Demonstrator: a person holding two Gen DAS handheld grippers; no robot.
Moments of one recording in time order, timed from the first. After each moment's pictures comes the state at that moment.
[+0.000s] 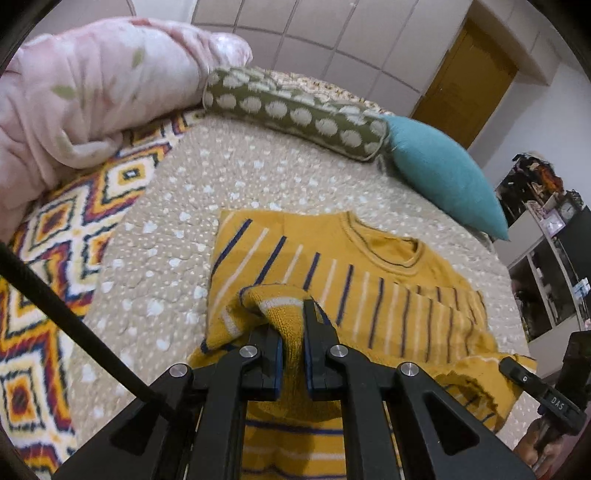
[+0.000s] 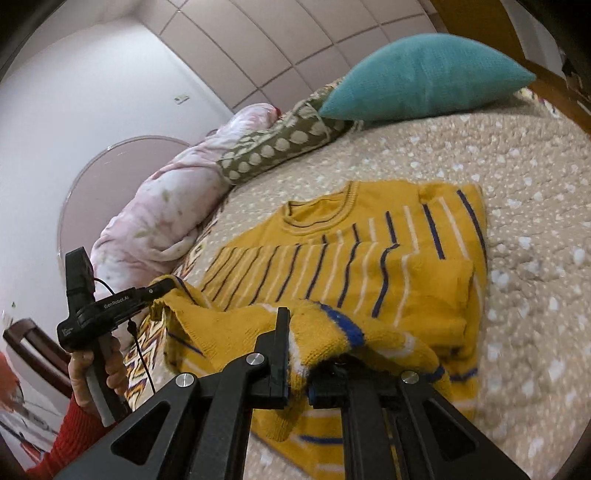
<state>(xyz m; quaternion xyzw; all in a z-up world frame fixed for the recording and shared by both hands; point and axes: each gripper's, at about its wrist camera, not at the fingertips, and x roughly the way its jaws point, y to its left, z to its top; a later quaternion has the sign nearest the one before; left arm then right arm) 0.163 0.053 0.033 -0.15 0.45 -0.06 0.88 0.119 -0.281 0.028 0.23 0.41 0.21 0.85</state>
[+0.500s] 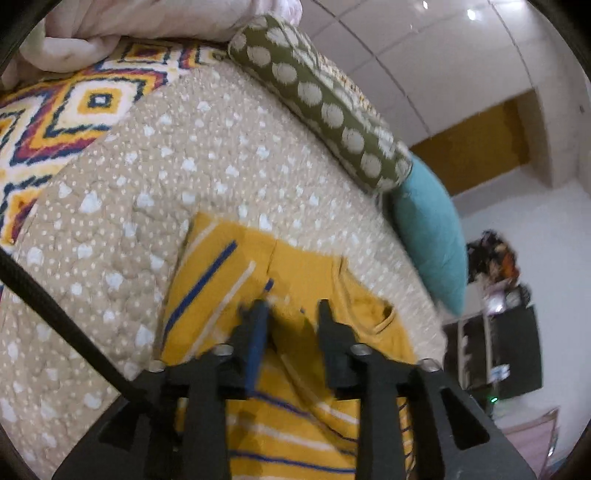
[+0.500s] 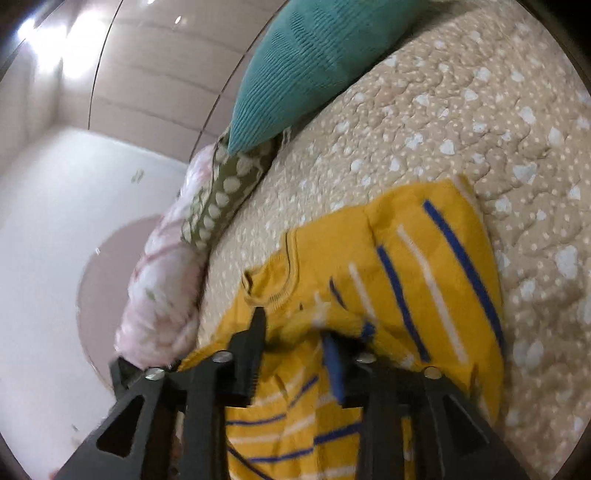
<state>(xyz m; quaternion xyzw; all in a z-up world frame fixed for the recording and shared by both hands) 0.239 0.107 -0.009 -0.37 0.45 -0.10 0.80 0.219 -0.339 -0.024 0.45 0.41 0.15 0.78</state>
